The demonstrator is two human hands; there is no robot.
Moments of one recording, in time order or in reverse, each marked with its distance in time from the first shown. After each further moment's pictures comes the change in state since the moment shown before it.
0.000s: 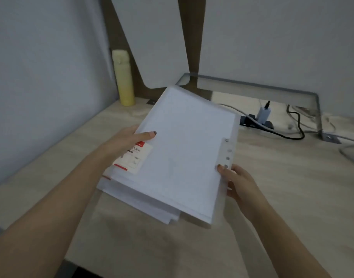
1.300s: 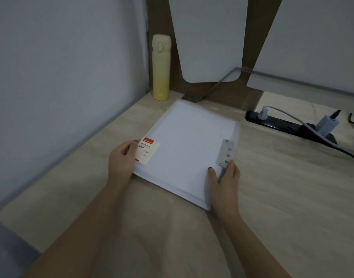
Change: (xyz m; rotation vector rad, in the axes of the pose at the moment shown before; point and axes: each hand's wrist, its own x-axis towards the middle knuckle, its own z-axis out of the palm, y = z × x) left_hand 0.058 -0.135 -0.066 -0.187 0.715 0.099; right_hand 0.072 0.043 0.158 -0.488 0.217 -0.231
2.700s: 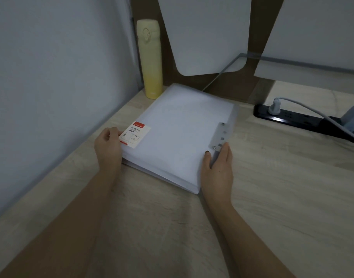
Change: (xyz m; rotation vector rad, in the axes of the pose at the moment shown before) left_hand 0.081 -0.005 0.035 -0.002 0.212 -0.050; right_hand 0.068 -0.009 0.044 -0.061 0.092 -0.071
